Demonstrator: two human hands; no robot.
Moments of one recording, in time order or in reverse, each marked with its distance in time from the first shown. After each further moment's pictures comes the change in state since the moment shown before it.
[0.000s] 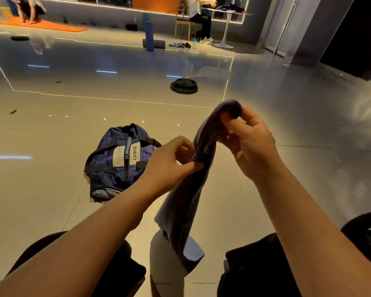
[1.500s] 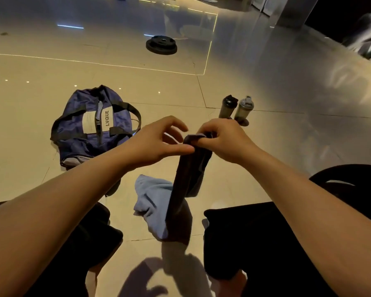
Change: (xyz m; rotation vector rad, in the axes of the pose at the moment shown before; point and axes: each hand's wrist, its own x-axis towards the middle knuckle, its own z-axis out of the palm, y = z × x) left_hand -0.008 -0.007 0.031 0.038 -0.366 -0.151; right_hand -0.034 0.048 -0.054 -1.112 -0.237 0.141
